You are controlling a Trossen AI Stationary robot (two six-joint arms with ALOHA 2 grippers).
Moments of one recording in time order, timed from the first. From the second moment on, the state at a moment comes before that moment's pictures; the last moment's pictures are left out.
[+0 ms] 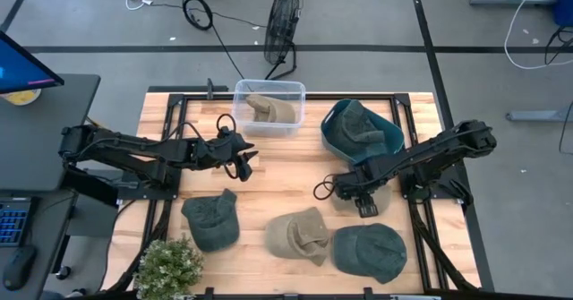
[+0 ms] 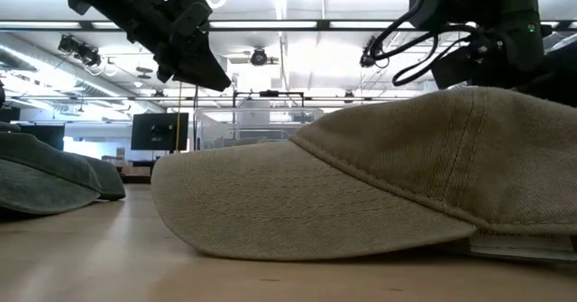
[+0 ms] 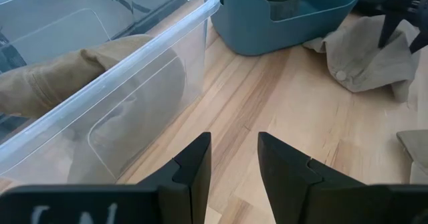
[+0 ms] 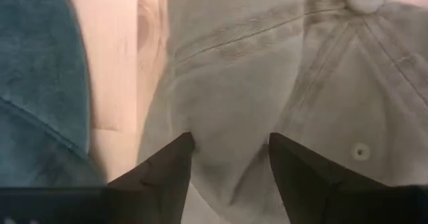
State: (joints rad) left arm 0.00 1.15 0.65 -0.07 -0.45 -0.33; right arm 0.22 1.49 0.87 -0.93 -0.06 0.08
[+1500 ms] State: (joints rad) left arm -0.05 1.15 0.65 0.25 -0.32 -0.41; right arm 0.08 1.49 1.16 -0.14 0.41 0.07
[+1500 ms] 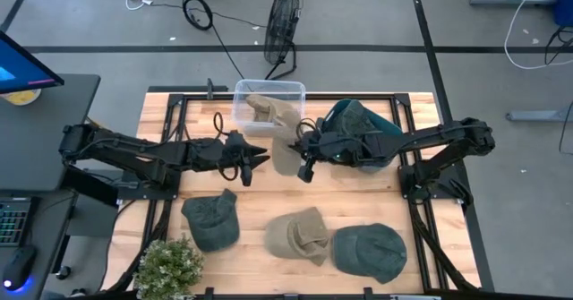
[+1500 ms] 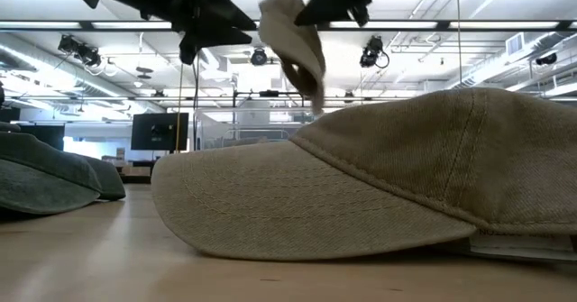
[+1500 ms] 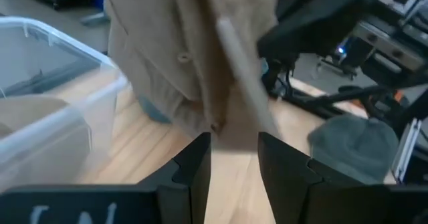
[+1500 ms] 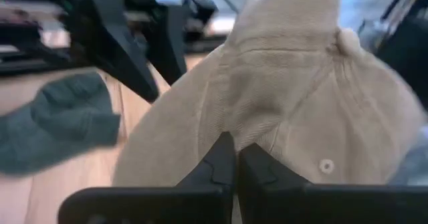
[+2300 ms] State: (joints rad) left arm -0.03 1.15 0.65 0.29 -0.32 -0.39; right arm 0.03 1.49 1.16 -0.06 0.46 -0.11
